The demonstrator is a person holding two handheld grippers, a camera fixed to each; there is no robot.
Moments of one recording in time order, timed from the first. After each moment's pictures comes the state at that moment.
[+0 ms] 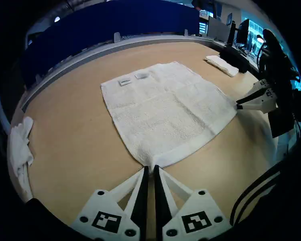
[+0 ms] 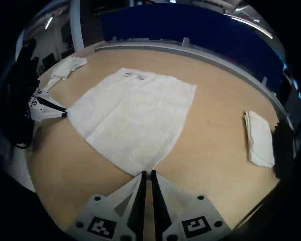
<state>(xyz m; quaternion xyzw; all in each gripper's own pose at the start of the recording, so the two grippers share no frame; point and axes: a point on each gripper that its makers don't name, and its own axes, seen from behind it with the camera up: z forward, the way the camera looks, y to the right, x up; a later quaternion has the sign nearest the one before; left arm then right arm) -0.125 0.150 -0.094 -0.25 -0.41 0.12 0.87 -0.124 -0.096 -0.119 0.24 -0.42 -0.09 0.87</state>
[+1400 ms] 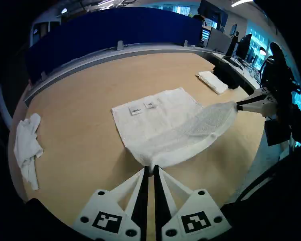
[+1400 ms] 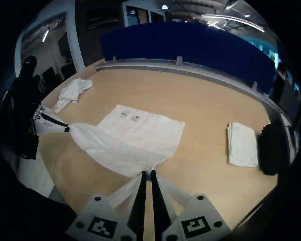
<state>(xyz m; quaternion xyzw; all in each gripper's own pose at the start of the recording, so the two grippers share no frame) -0.028 0.151 -0.131 -0.25 -0.43 0.08 0.87 -0.013 -0.090 -0.135 0.24 -0.40 -0.05 0.89</state>
